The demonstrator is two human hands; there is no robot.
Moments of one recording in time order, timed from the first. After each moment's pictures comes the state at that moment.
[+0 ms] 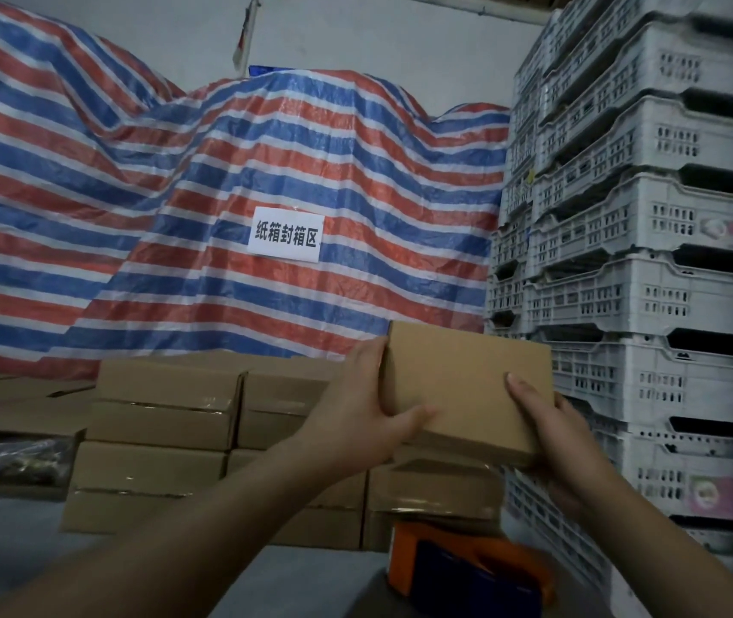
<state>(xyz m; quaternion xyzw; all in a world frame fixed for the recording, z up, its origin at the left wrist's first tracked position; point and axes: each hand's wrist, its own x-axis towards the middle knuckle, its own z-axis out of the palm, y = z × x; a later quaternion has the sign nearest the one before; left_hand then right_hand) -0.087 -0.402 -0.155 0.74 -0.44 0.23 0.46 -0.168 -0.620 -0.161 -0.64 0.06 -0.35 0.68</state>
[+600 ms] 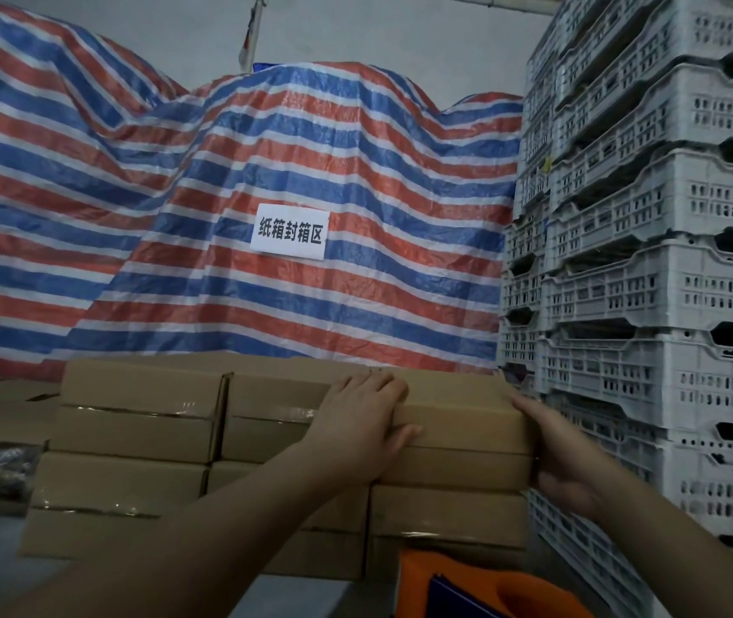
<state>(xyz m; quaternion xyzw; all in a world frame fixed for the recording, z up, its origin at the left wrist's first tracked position) -0.001 -0.442 -0.174 0.80 -0.41 0.40 0.16 -0.070 -0.692 -0.174 -0.66 0.09 -0.22 0.71</state>
